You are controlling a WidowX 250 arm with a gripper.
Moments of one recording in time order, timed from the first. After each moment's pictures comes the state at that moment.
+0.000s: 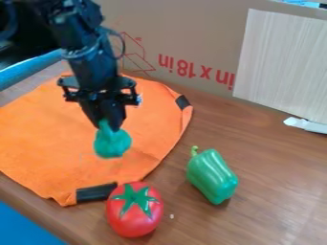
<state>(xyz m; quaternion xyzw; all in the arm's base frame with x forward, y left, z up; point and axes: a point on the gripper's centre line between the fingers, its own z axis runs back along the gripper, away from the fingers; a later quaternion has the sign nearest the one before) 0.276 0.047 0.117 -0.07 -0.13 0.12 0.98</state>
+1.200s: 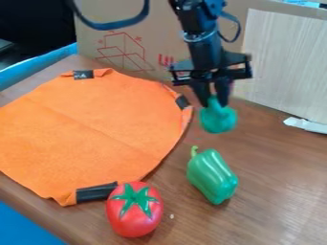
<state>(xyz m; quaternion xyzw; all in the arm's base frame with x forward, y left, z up) 0.382 -0.049 0.125 -0.12 -0.17 0.16 0.96</state>
